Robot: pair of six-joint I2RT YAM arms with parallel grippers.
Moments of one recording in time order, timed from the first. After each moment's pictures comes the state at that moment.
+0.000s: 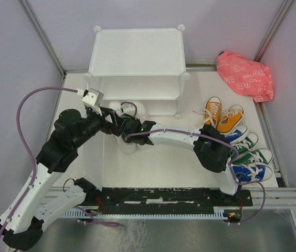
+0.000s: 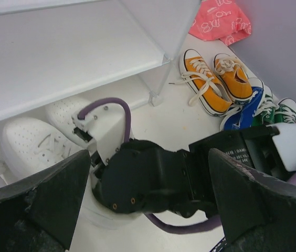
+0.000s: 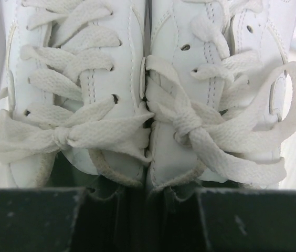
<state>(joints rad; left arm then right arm) -0.56 0.75 1.06 -0.47 0.09 -0.21 1.10 2.04 1.57 -0.43 0.53 0.58</state>
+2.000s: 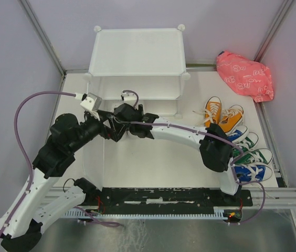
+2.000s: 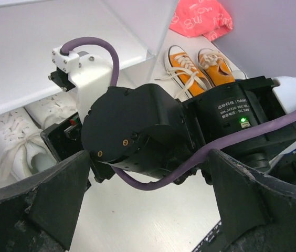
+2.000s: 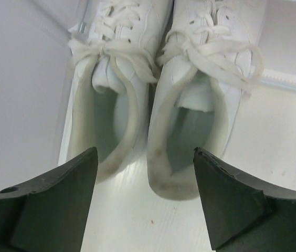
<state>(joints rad) -0.57 0.71 1.04 -0.49 0.12 -0.21 1.06 2.04 1.73 -0.40 0.54 0.65</state>
